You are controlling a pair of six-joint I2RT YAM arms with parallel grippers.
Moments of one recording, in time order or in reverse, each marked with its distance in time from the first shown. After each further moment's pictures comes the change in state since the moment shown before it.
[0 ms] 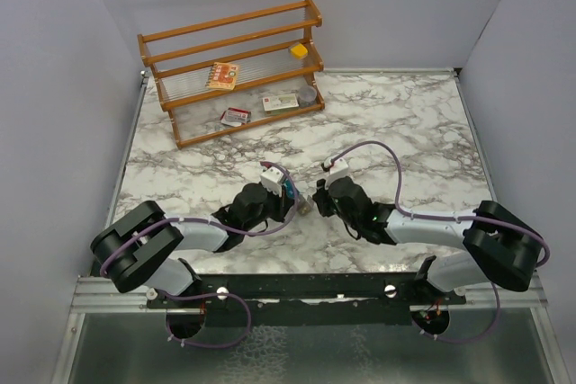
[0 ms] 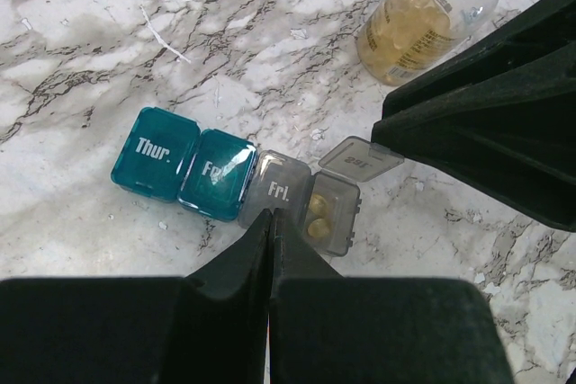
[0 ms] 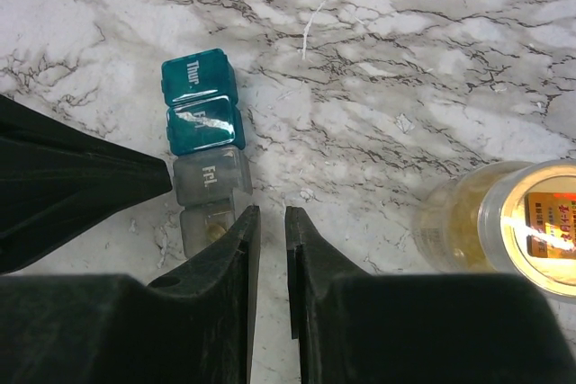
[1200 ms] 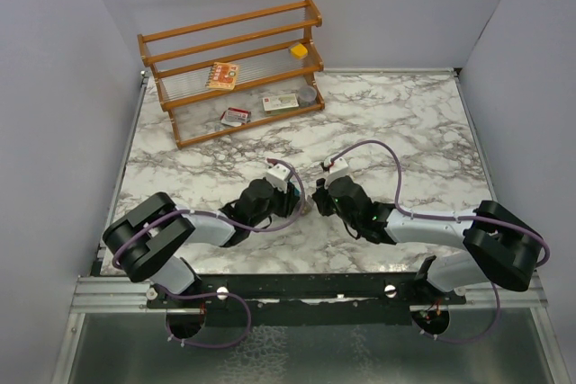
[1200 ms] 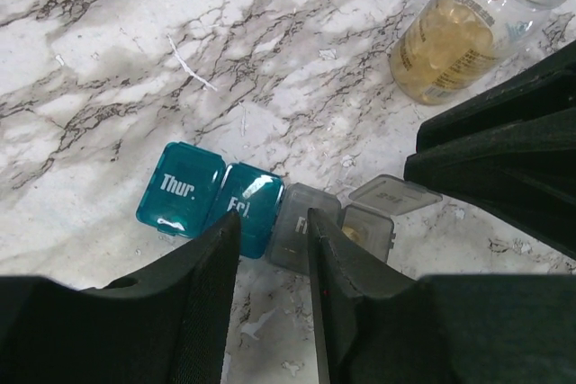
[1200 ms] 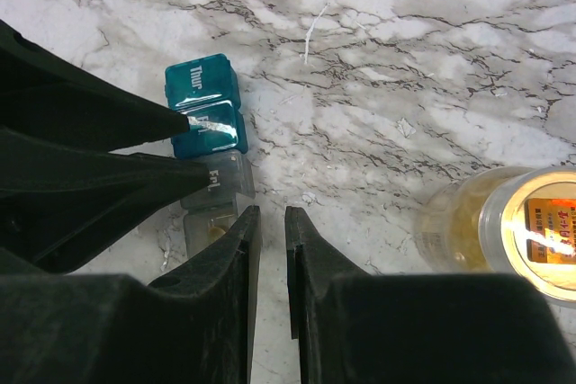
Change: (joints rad) left arm 0.000 0.084 0.054 0.014 -0.059 0.079; right arm 0.000 0.003 0.010 0.000 0.000 -0.002
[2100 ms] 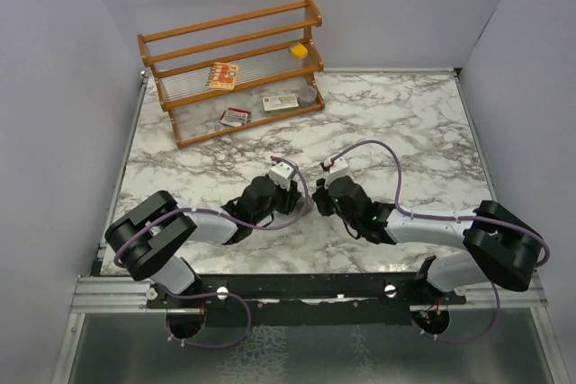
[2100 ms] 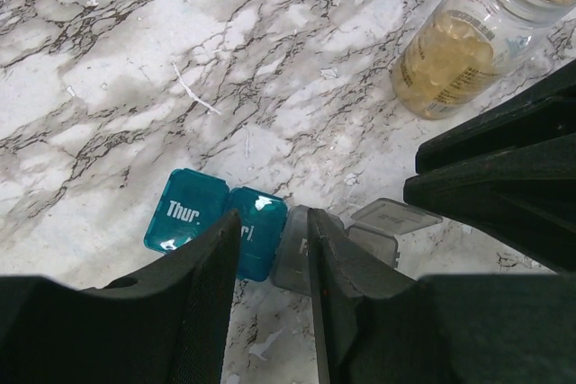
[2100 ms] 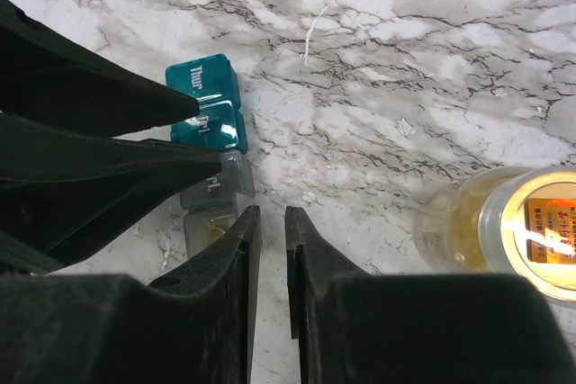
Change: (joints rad) left arm 0.000 0.016 0.038 0.001 -0.016 0.053; right arm 0.000 0.000 0.000 0.000 0.000 -0.002
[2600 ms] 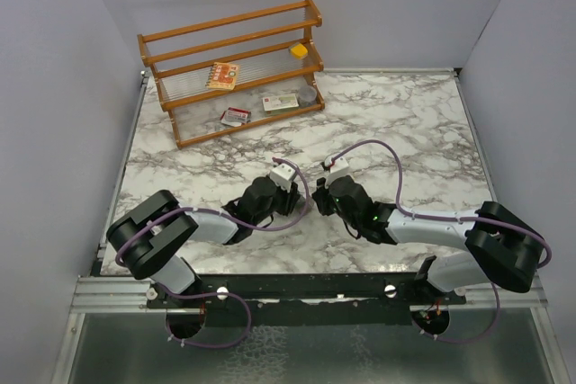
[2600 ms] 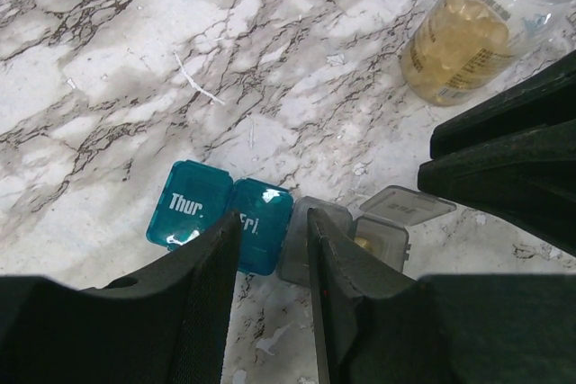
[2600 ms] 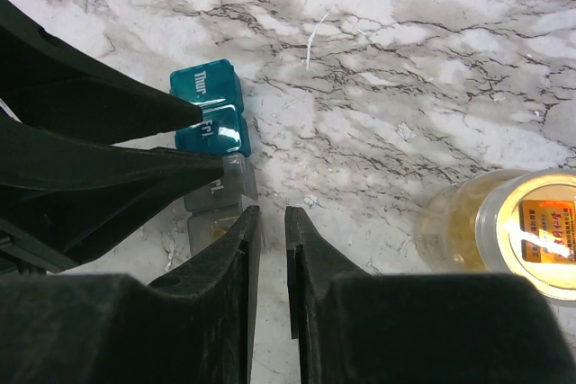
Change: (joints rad) left arm -0.002 0.003 0.000 -0.017 -0.002 0.026; right arm 0.000 -0.011 0.000 0.000 0.000 0.002
